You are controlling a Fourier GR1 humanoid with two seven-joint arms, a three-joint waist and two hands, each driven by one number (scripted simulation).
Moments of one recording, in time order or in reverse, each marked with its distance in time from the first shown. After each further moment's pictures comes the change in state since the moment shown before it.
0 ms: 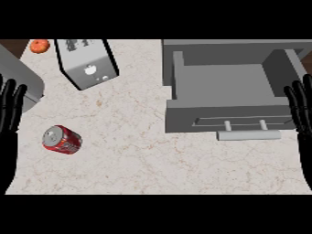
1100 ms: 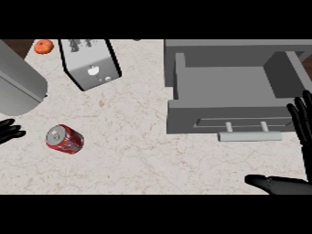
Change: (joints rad) left arm -0.025 0.706 0.060 0.442 0.787 -1.093 -0.079; right arm 0.104 0.008 -0.067 0.033 -0.066 -0.009 0.127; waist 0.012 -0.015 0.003
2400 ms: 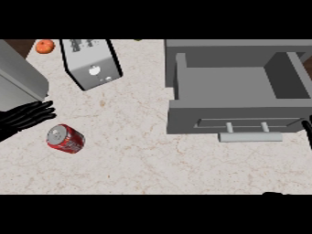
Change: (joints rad) left arm -0.204 -0.240 0.049 0.340 -0.309 -0.096 0.031; right arm 0.134 -0.006 -0.095 0.019 -0.057 0.106 -0.127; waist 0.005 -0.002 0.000
